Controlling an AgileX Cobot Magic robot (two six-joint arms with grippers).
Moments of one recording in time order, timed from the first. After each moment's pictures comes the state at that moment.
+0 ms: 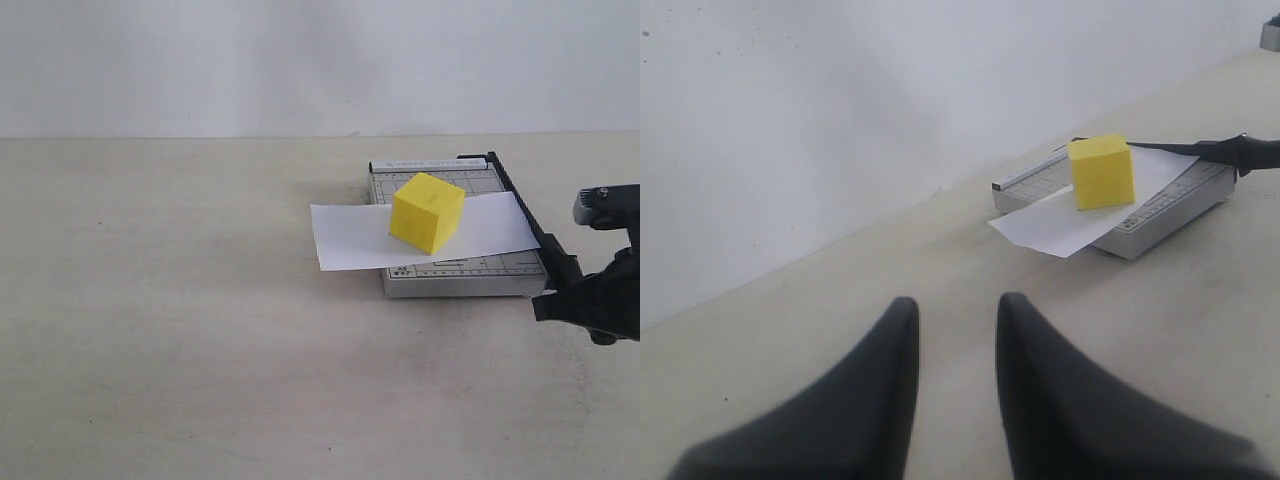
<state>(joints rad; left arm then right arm) -0.55 0.00 0.00 0.12 0.17 0.10 0.10 1.53 -0.53 0.14 0.09 -0.15</state>
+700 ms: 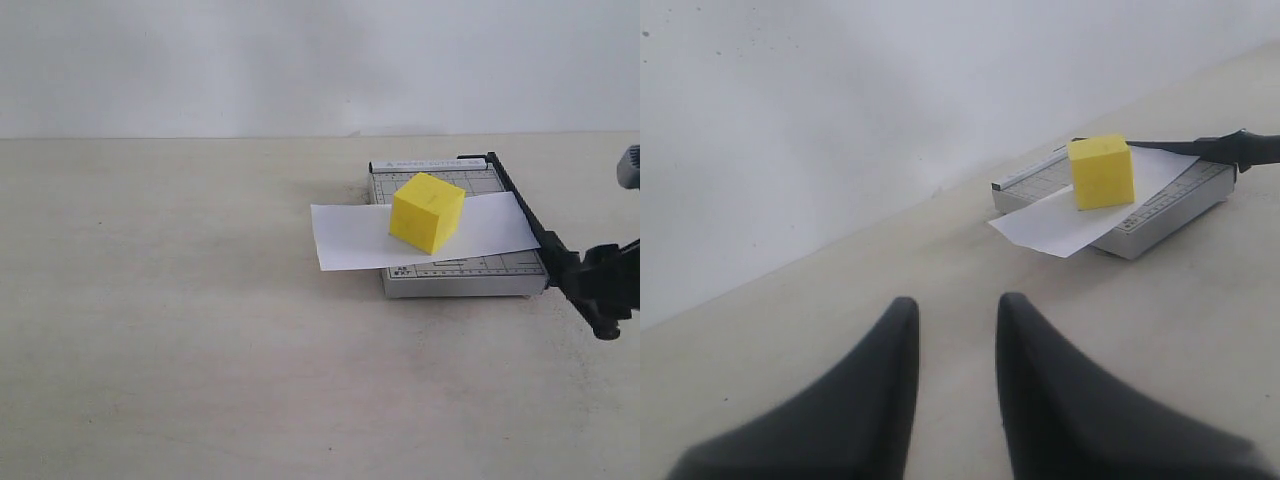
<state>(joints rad) -0.55 0.00 0.00 0.12 0.17 0.10 0.11 1.21 -0.50 0.15 0.21 -0.16</state>
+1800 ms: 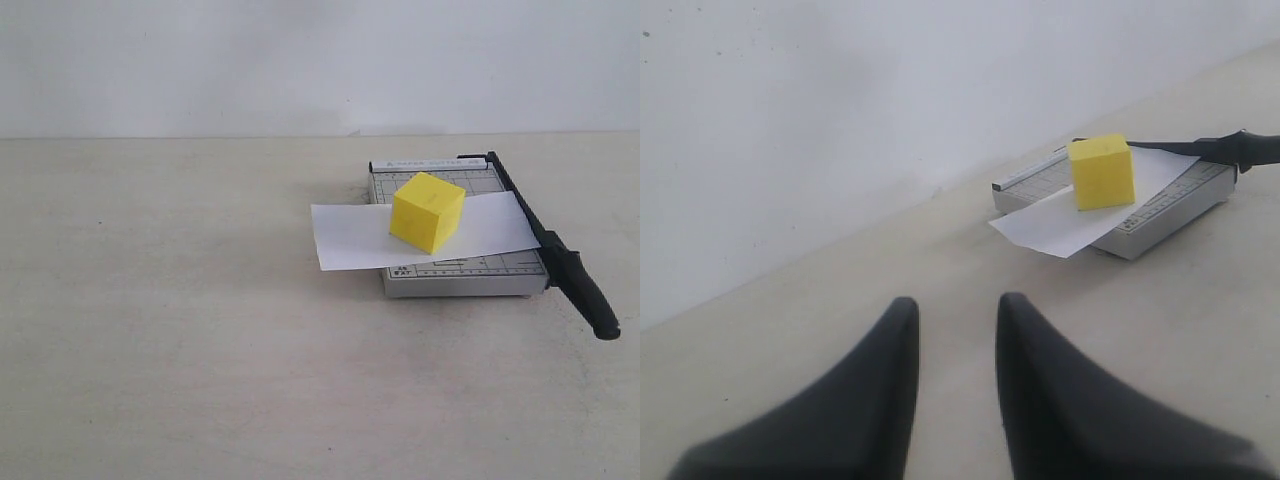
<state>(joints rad) -0.55 0.00 0.00 0.12 0.17 0.10 0.11 0.02 -0.35 0.16 0.41 -0.10</state>
